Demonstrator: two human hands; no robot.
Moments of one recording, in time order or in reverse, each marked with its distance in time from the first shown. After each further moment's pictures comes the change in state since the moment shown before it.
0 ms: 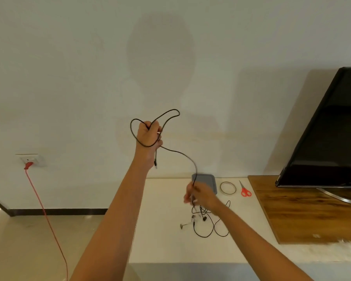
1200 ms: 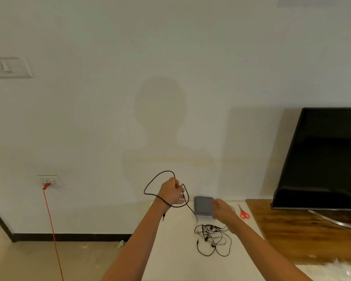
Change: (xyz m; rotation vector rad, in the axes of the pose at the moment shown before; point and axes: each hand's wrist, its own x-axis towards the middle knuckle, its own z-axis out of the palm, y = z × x) left_hand -0.099 -0.020 -0.009 0.595 -0.228 -0.272; right_hand -0.078 -0.025 -0.032 -0.171 0.216 0.147
